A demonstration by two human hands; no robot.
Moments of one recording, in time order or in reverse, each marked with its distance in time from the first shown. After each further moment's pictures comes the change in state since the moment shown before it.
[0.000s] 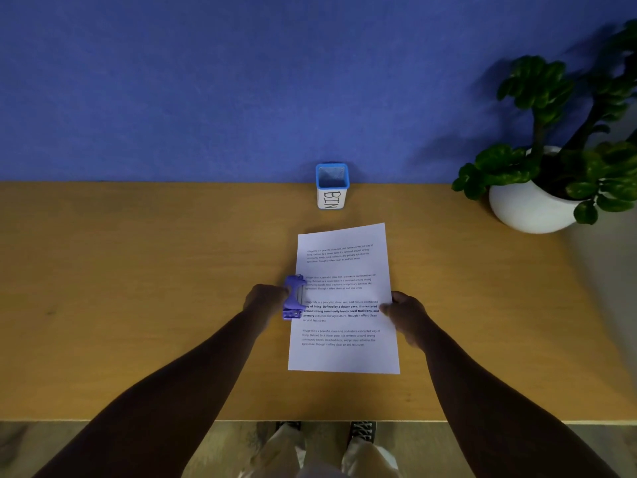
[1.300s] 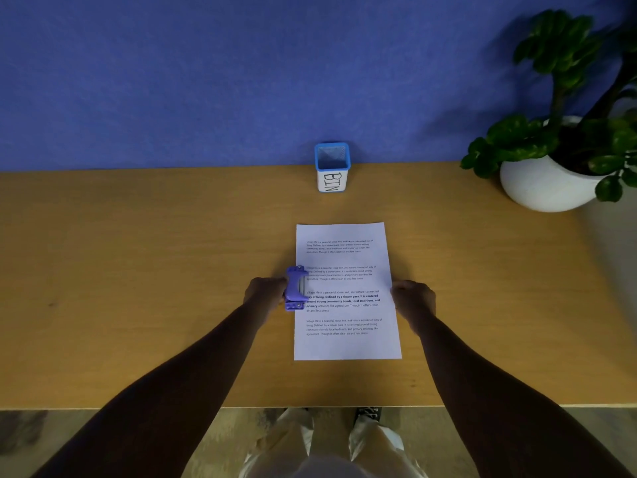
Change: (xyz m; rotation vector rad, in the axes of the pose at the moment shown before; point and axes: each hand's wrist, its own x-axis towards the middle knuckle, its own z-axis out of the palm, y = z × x) left_hand -0.018 0.000 0.003 -0.094 0.003 -0.068; right_hand 0.016 0.014 0.005 -0.314 0.305 -0.033
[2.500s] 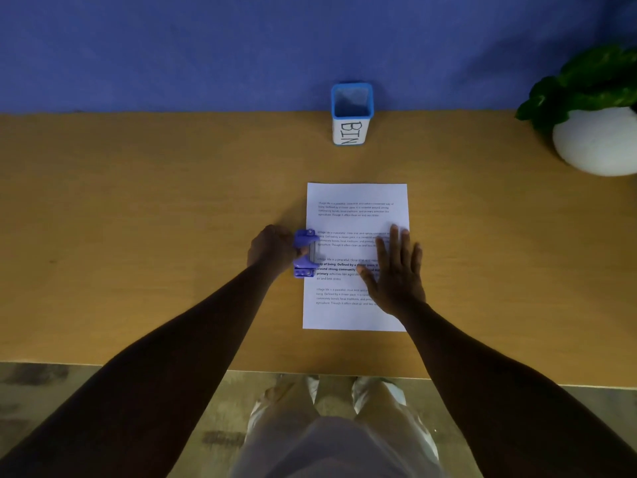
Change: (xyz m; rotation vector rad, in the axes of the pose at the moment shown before) left_hand 0.027 0.000 0.002 0.454 0.088 0.238; right_hand 0.001 0.022 0.066 -0.747 0.059 -0.683
